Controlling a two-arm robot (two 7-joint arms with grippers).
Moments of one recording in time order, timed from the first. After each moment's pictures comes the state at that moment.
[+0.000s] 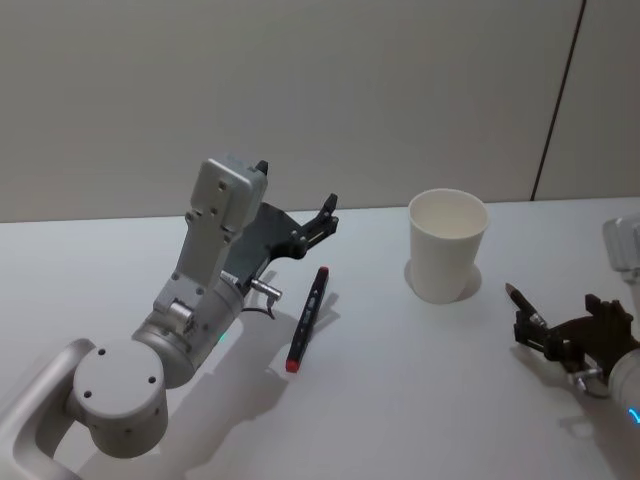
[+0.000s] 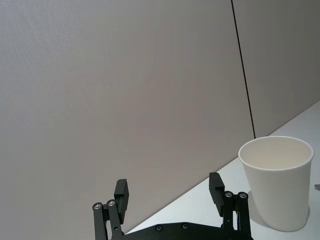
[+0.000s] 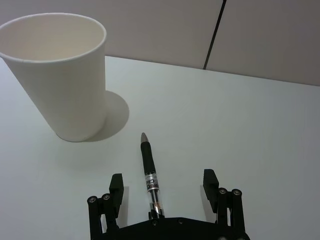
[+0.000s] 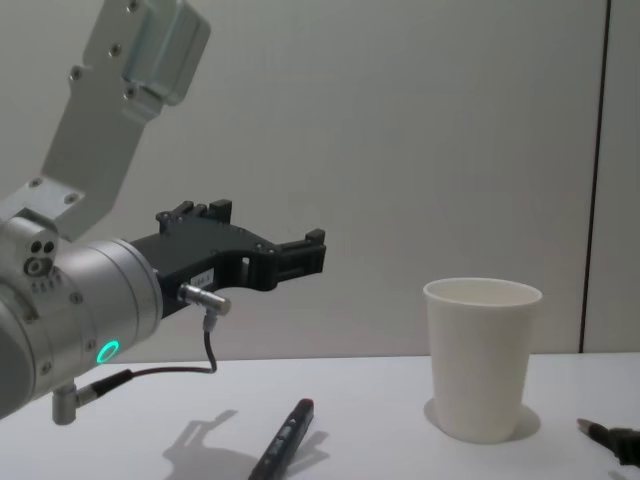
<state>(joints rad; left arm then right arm) -0.24 0.38 0.45 -1.63 -0.20 0.01 -0.01 -0.04 0.32 -0.20 -1.83 0.23 0.60 -0.07</state>
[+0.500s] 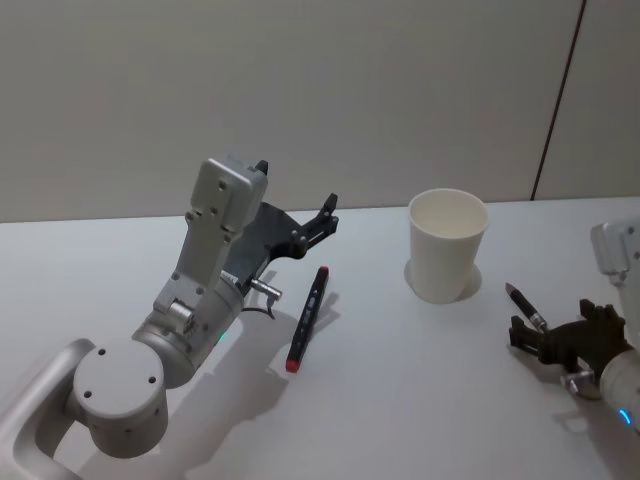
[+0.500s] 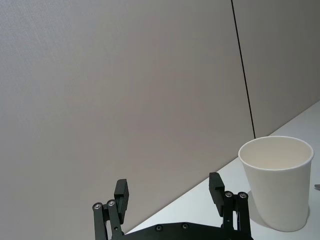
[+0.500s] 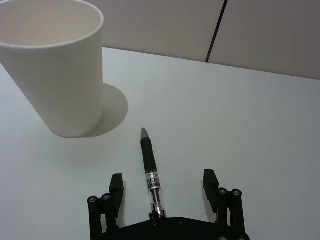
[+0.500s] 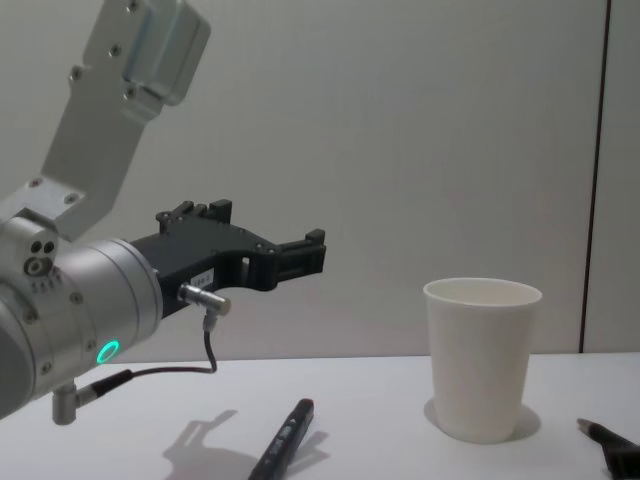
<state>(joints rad) -0.24 0.38 0.45 -1.63 -0.20 0.01 -0.01 -0.02 0.29 -0.21 -1.79 0.19 0.60 -0.06</state>
